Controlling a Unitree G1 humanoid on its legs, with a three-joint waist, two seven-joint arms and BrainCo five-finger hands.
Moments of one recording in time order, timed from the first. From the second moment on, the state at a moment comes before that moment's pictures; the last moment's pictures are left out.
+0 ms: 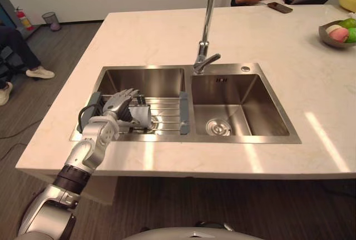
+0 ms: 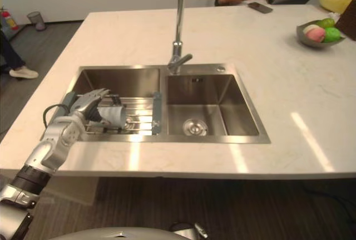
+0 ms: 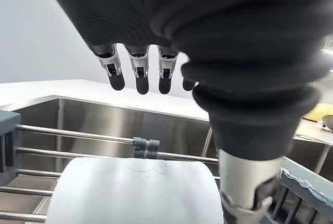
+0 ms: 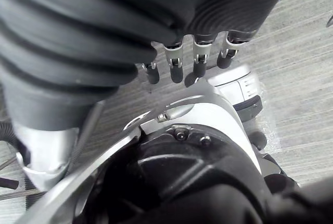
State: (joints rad) left arm -0.37 0.49 -0.29 0.15 0.77 0.11 -0.18; right arm 0.22 -0.17 -0.25 1.03 0.08 0.07 0.38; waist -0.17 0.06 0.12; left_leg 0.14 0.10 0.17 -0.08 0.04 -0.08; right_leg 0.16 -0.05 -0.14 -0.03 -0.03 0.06
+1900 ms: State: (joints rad) left arm -0.43 0.49 -0.32 0.58 0.91 0.18 -0.18; right arm 0.24 -0.17 -0.30 1.00 0.07 0.07 0.39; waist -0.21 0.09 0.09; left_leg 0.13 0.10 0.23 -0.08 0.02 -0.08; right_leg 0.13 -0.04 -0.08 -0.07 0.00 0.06
